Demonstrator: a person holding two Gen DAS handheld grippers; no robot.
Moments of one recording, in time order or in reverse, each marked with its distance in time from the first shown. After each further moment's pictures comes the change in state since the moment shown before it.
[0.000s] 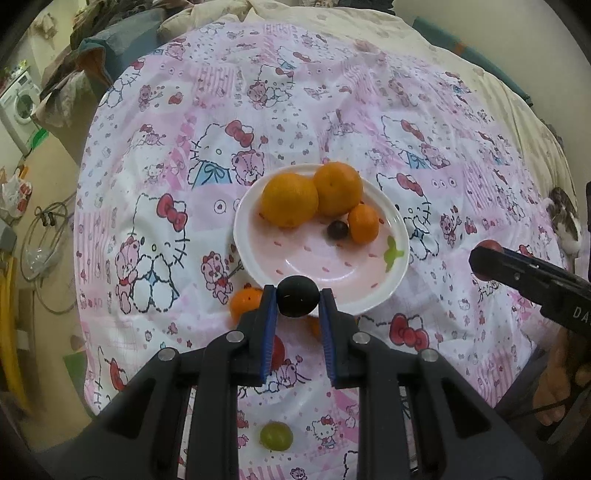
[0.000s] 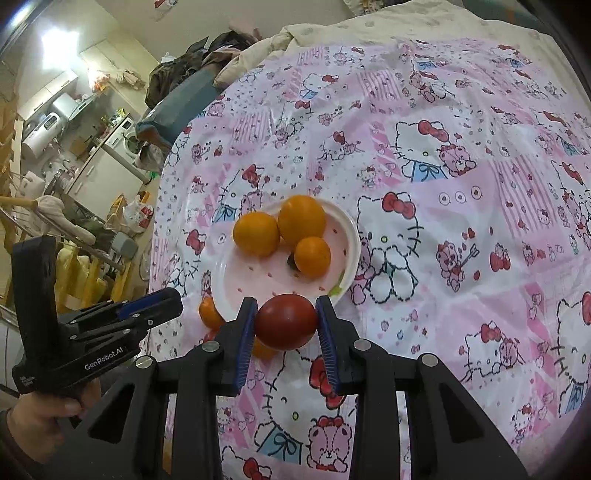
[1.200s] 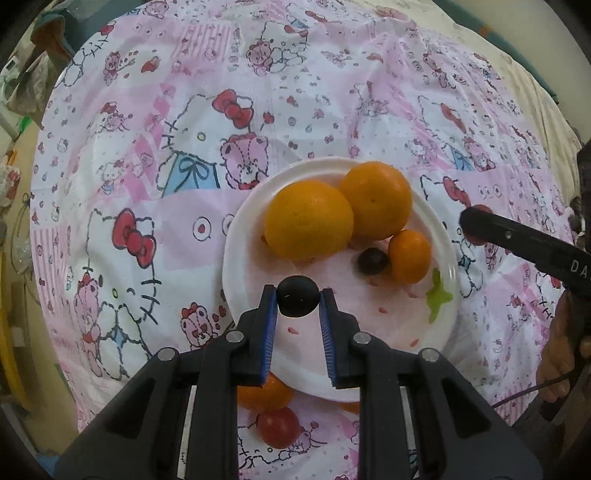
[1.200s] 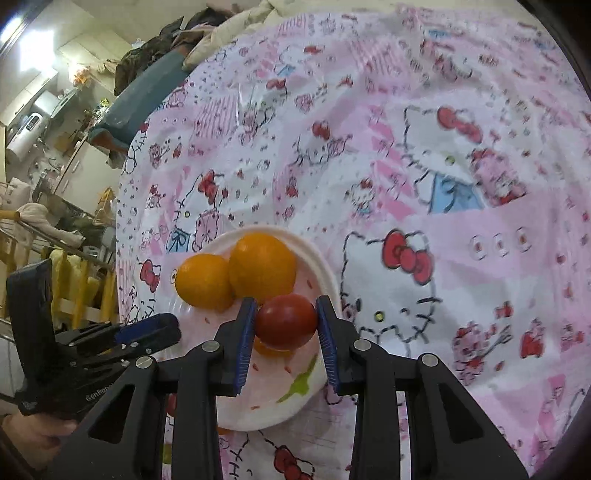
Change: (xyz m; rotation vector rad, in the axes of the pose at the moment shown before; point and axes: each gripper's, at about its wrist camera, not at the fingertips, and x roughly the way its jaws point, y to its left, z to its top) left arm 0.089 0.017 0.048 -0.029 0.144 -0.010; right arm 0.097 -0.043 0.071 0.033 0.120 0.005
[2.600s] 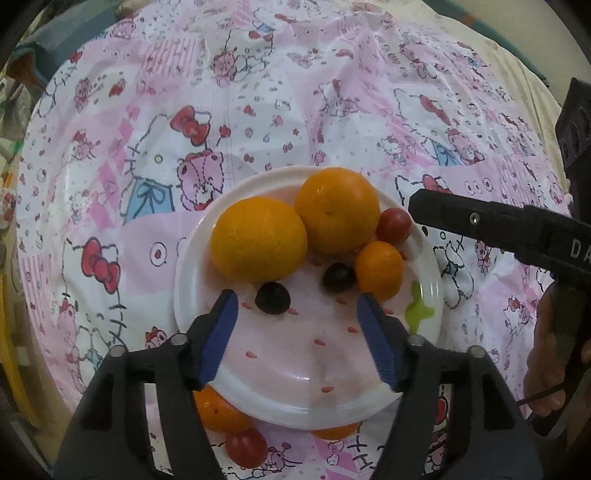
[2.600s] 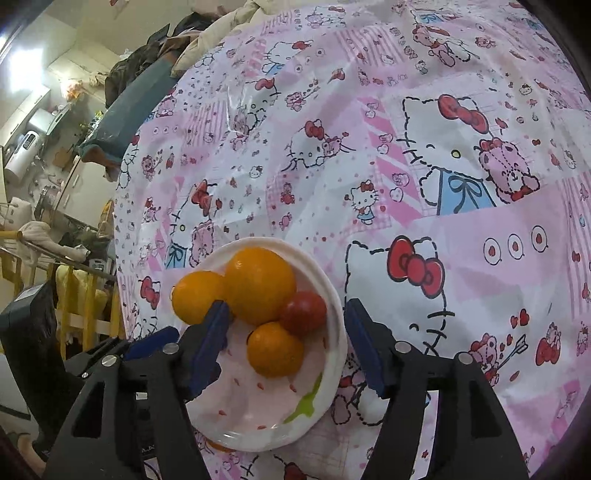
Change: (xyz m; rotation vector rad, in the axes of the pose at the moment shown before) left arm 0.008 -0.034 0.010 0.067 -0.035 0.014; right arm 0.008 -0.007 0.012 0.063 -0.002 0.020
